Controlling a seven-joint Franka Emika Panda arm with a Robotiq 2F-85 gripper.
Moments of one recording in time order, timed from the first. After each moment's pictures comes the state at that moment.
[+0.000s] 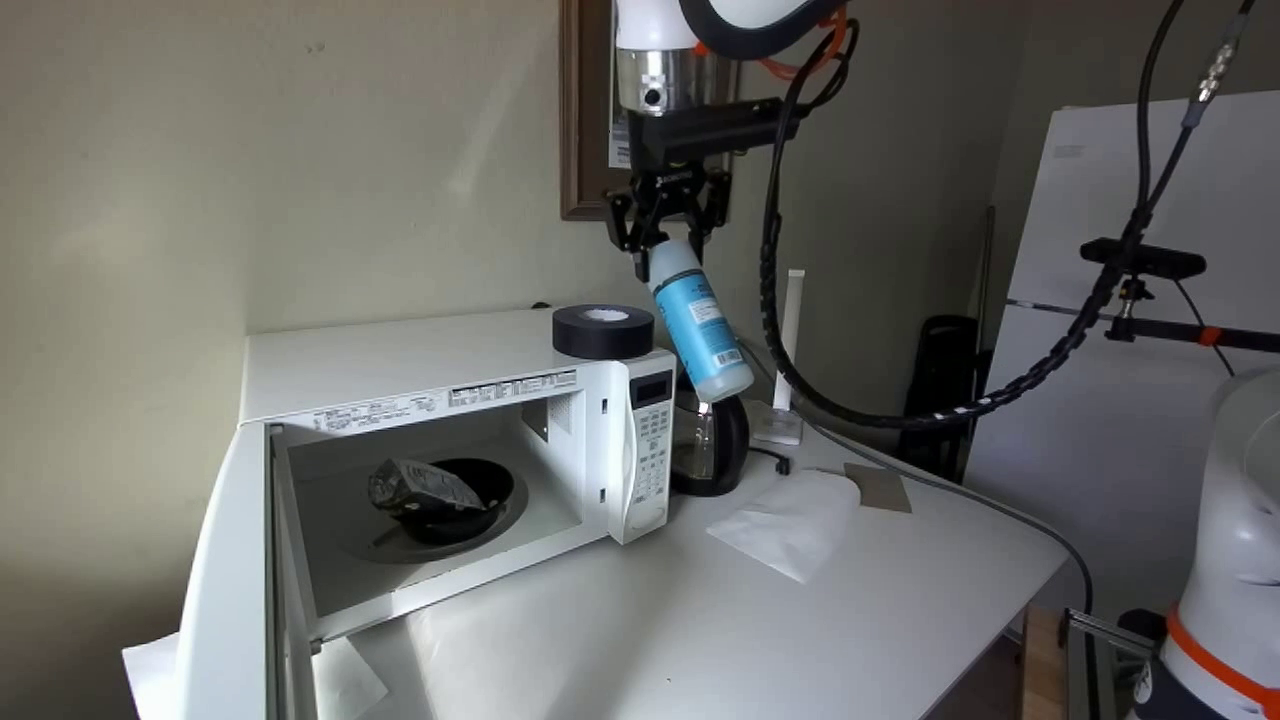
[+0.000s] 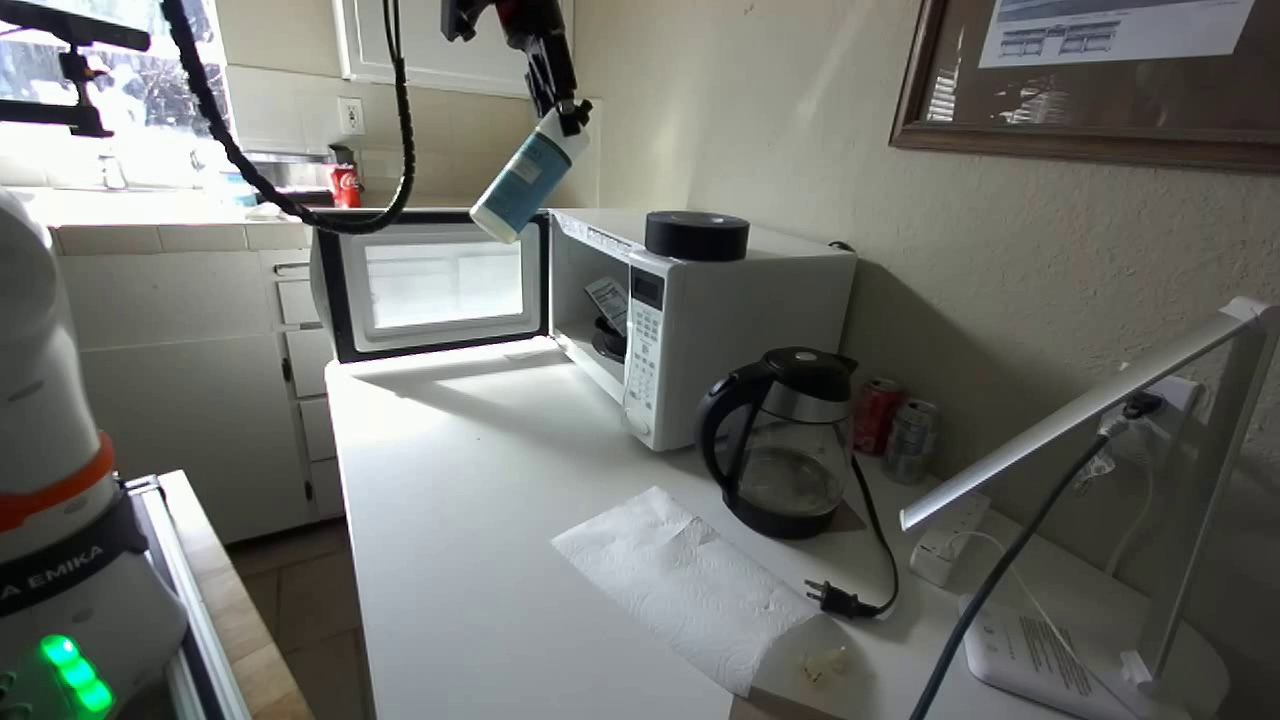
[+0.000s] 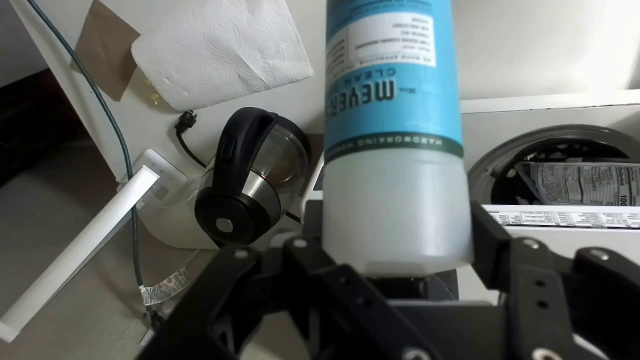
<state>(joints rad) 0.13 -0.17 0.14 -1.92 -0.38 1.82 0.79</state>
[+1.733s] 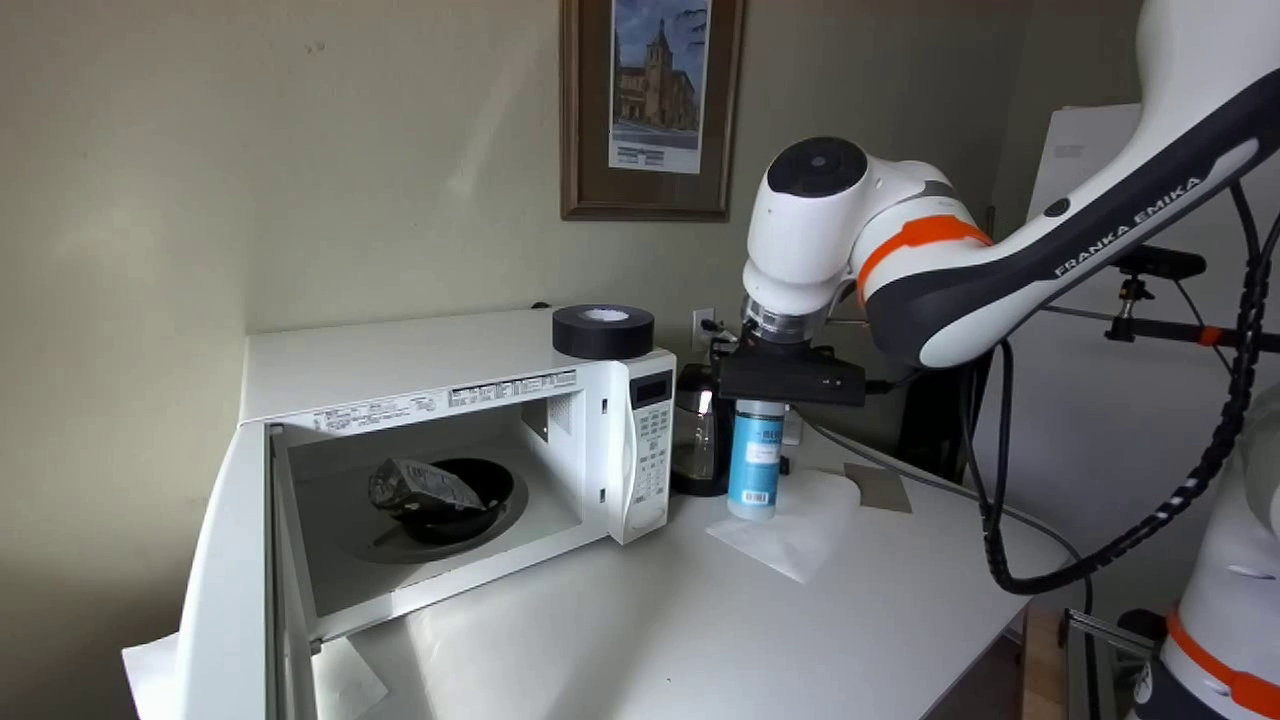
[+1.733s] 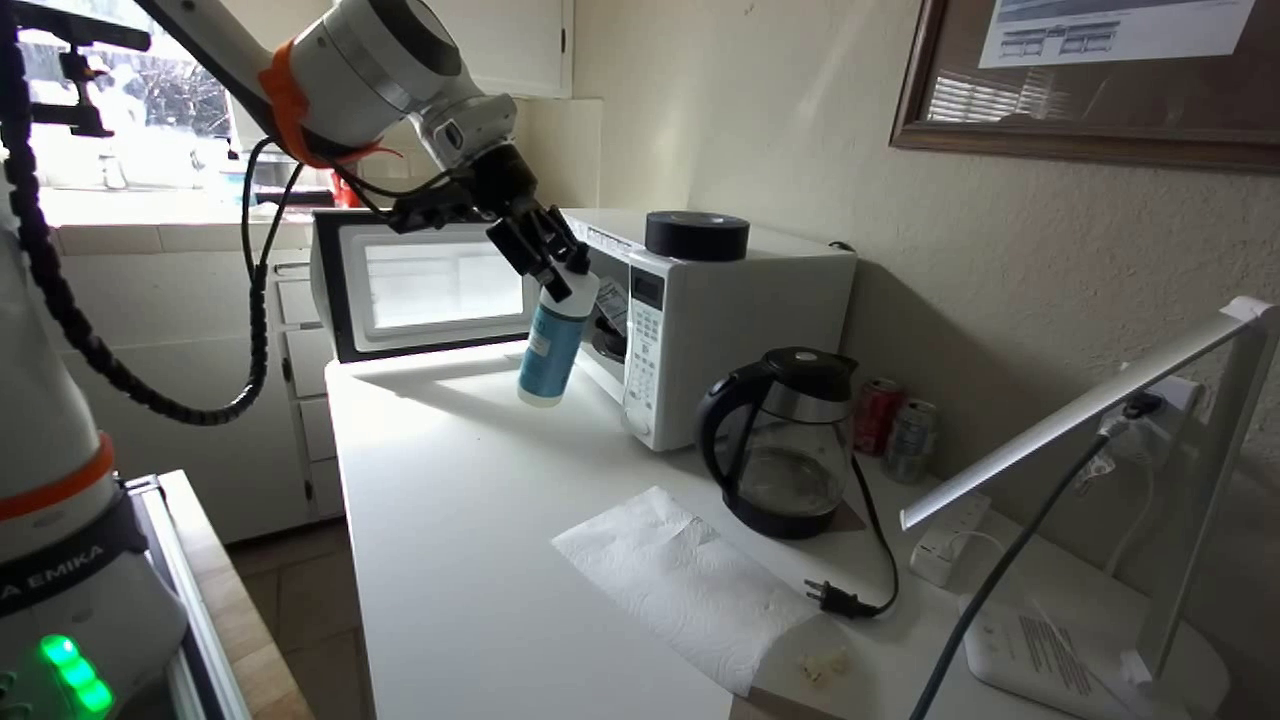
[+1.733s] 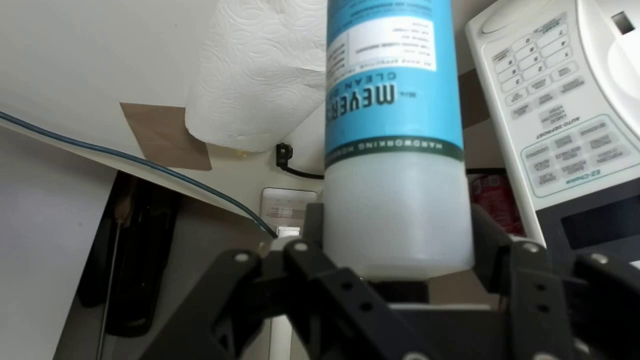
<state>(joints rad) -0.15 -0.41 0.27 -2.65 -0.86 2.39 1.77</state>
